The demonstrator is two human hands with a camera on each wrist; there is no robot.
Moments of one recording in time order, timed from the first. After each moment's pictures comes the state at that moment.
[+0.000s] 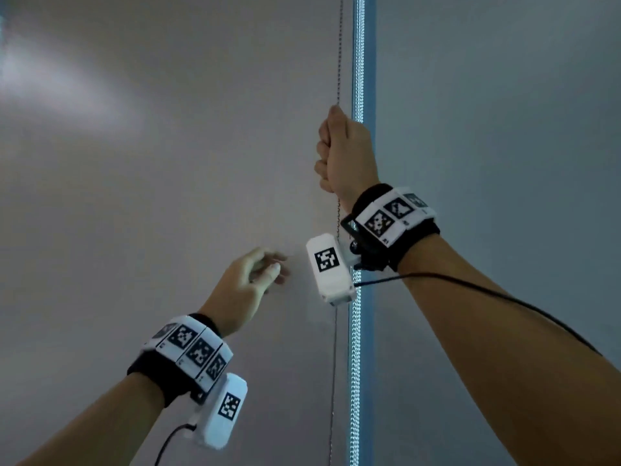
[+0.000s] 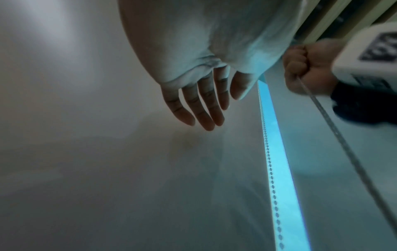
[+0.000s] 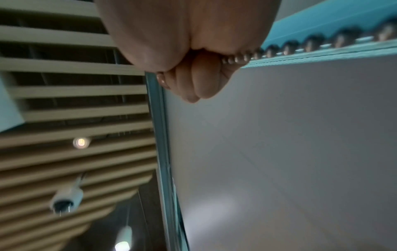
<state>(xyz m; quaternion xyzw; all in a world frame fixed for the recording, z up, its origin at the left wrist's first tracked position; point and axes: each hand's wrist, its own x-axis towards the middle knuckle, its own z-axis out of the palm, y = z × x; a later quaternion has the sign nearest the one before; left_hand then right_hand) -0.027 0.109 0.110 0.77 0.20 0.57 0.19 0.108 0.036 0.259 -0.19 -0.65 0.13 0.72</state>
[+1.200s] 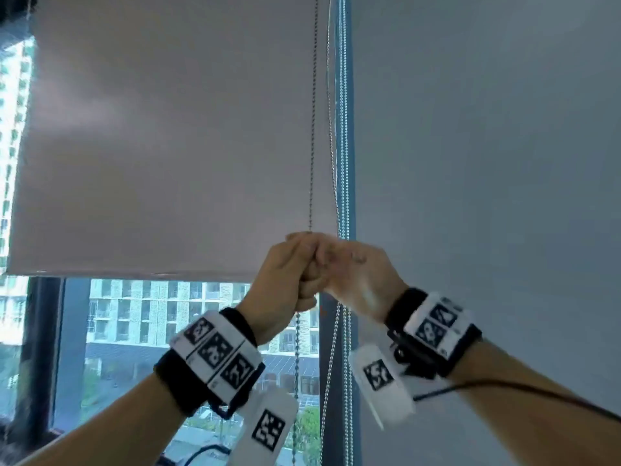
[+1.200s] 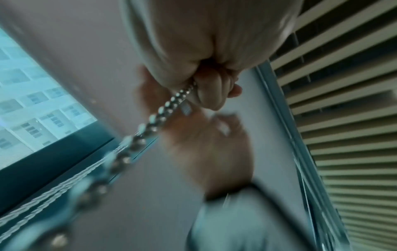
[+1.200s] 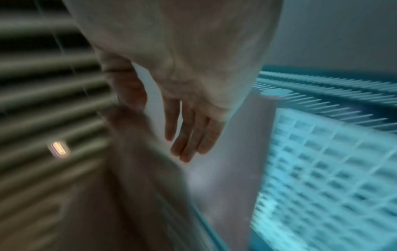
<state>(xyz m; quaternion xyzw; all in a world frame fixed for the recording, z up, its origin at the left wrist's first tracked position) 0.022 -0.015 0.124 0.74 0.03 0.53 0.41 0.165 -0.022 0.137 -0.18 -0.74 0.39 0.52</state>
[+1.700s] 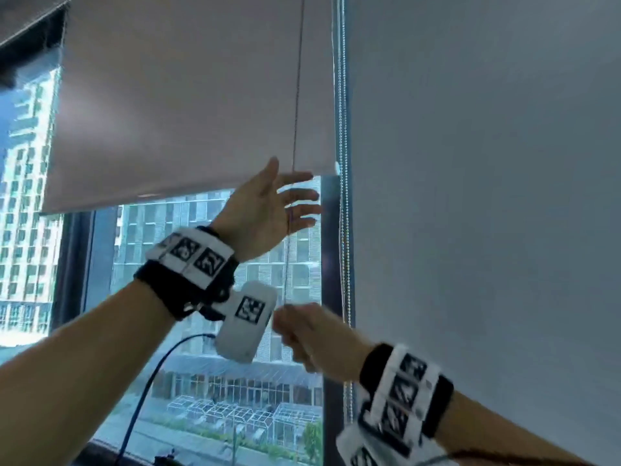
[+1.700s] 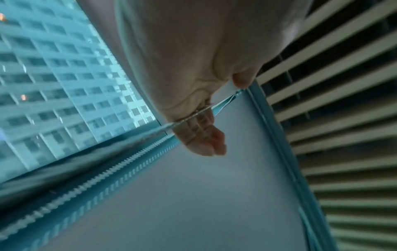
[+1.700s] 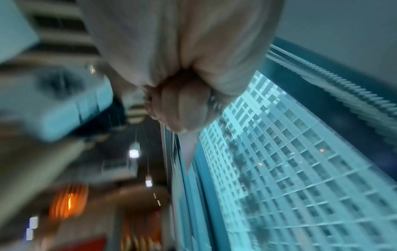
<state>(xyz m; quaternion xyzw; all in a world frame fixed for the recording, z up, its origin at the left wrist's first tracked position) -0.002 -0.023 0.216 0.72 0.03 0.49 0.49 0.134 -0.042 0.092 -0.34 -0.81 0.29 0.39</state>
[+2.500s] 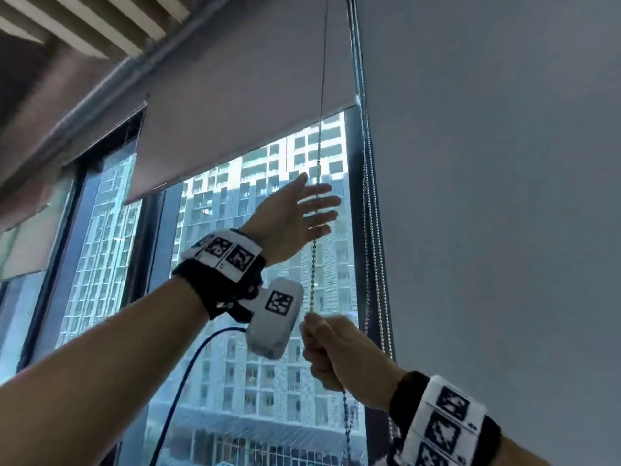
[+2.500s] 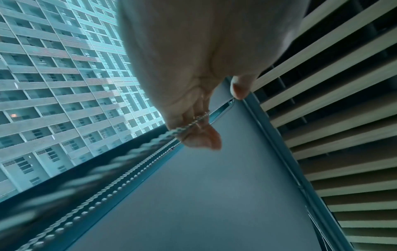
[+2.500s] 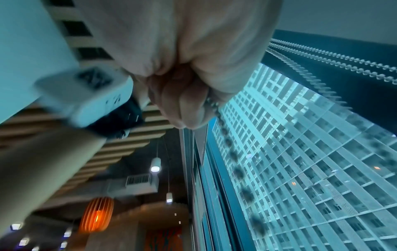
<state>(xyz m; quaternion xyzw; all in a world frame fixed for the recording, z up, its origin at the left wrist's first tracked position) -0.008 -0.044 0.292 0.72 0.07 0.54 0.43 0.124 -0.035 0.148 -0.20 -0.82 0.28 0.46</state>
